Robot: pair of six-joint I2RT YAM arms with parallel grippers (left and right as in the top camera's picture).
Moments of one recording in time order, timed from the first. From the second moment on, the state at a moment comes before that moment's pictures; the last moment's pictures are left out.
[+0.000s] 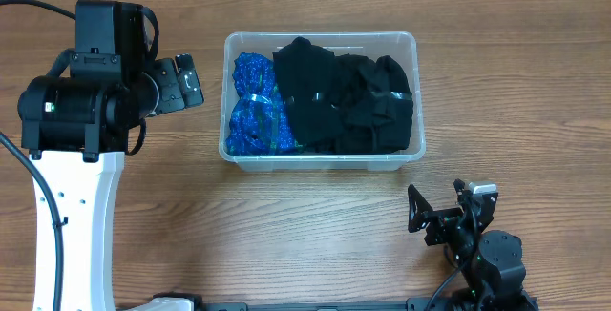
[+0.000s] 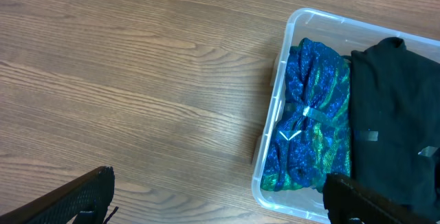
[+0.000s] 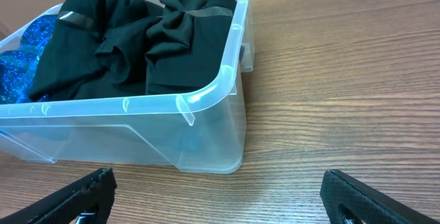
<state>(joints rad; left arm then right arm) -0.08 1.45 1.83 -1.36 -0.15 -0.30 0.24 0.02 0.16 -0.49 -0.01 0.26</state>
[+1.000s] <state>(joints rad) -0.08 0.53 0.82 -0.83 -0.19 -0.19 0.24 0.02 0.16 -0.49 -0.01 0.26</state>
